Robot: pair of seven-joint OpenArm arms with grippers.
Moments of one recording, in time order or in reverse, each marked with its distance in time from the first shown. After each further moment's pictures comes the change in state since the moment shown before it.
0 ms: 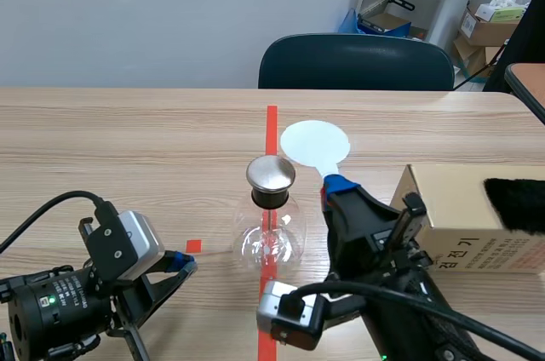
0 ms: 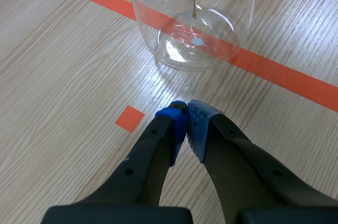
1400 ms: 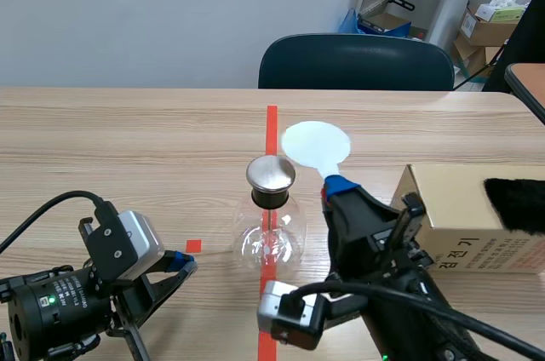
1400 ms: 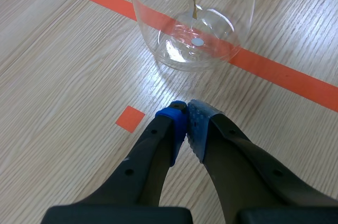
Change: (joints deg) left arm 0.0 0.0 0.0 0.0 0.0 0.0 0.0; right arm 0.0 0.0 0.0 0.0 0.0 0.3 -4.5
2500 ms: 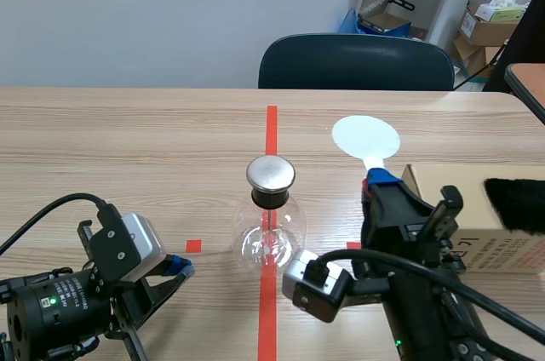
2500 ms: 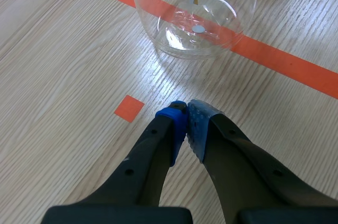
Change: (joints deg) left arm 0.0 0.0 0.0 0.0 0.0 0.0 2.3; right arm 0.0 0.0 0.0 0.0 0.0 0.0 -7.3
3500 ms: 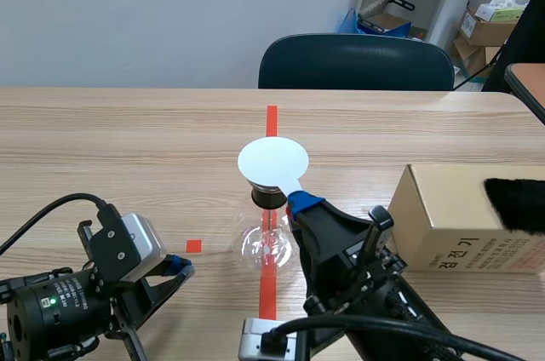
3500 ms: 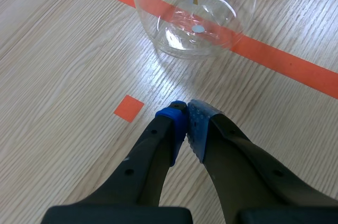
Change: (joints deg) left arm 0.0 0.0 0.0 0.0 0.0 0.0 0.0; right arm 0.0 0.0 0.0 0.0 0.0 1.4 20.7
